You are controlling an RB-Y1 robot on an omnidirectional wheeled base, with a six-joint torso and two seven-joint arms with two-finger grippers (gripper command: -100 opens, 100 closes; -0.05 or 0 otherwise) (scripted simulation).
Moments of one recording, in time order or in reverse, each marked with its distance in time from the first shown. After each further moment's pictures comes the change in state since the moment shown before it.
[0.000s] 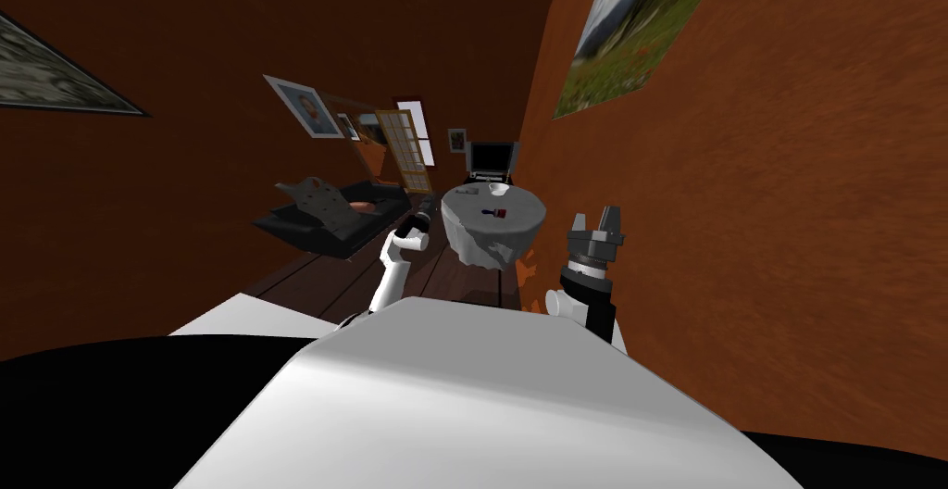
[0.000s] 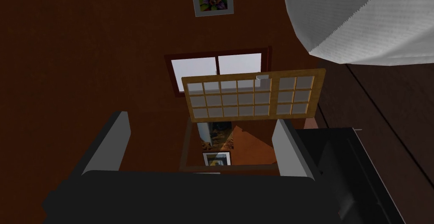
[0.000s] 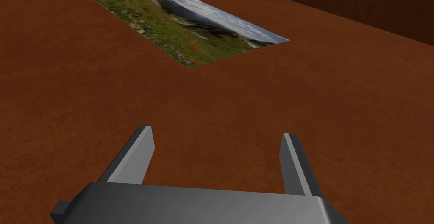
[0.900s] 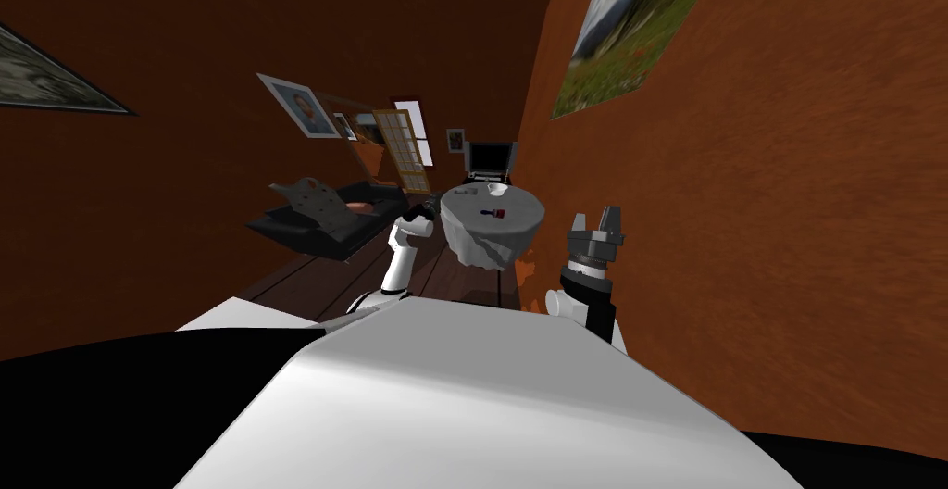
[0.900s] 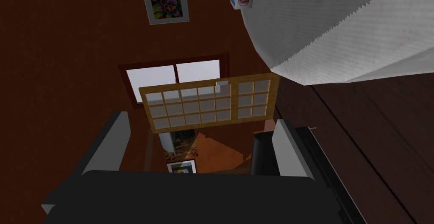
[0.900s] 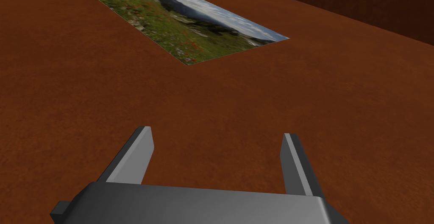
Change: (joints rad) left arm -0.186 -0.004 0.022 0.129 0.009 0.234 0.015; right arm 0.000 0.000 0.000 0.000 0.000 0.000 0.000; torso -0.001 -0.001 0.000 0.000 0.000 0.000
